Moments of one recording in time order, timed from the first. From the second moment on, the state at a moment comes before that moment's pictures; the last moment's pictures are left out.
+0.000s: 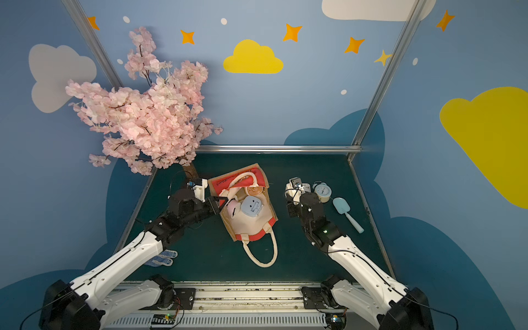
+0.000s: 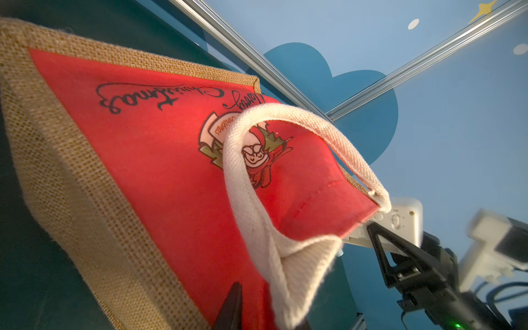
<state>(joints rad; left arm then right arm) -0.49 1.06 0.73 -0.10 0.21 -0.83 0.55 1.03 0.72 -0.09 0.24 -0.03</state>
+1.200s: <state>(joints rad) -0.49 1.05 0.73 -0.11 0.21 -0.81 0.31 1.90 1.46 -0.35 0.13 0.14</state>
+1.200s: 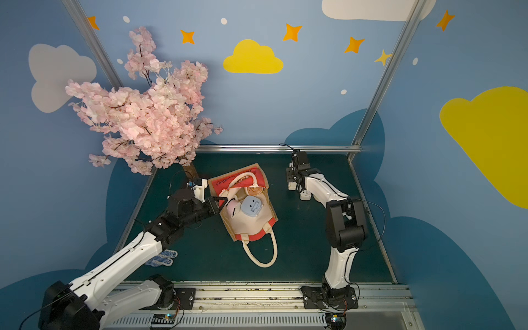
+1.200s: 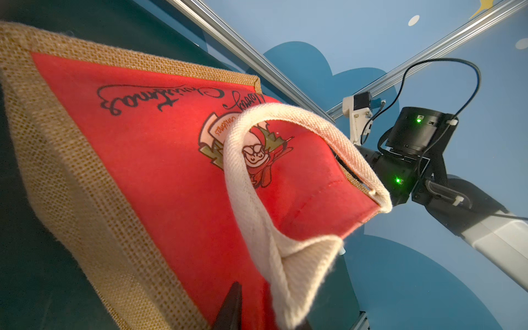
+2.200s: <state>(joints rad) -0.49 1.06 0.74 -0.12 0.20 -0.81 0.21 2.08 1.66 -0.34 0.09 0.18</state>
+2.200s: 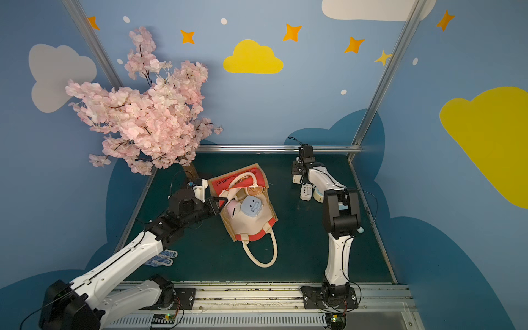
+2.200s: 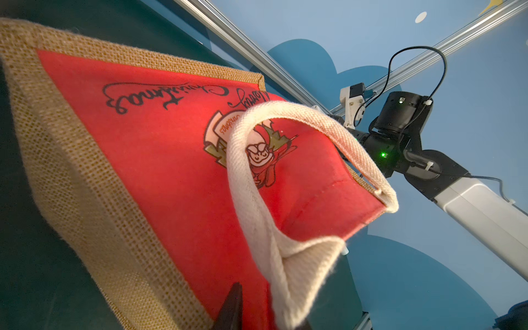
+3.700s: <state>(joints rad) -0.49 1.09 0.75 -0.12 0.20 -0.80 0.11 2.18 1.77 -0.43 0.15 0.12</state>
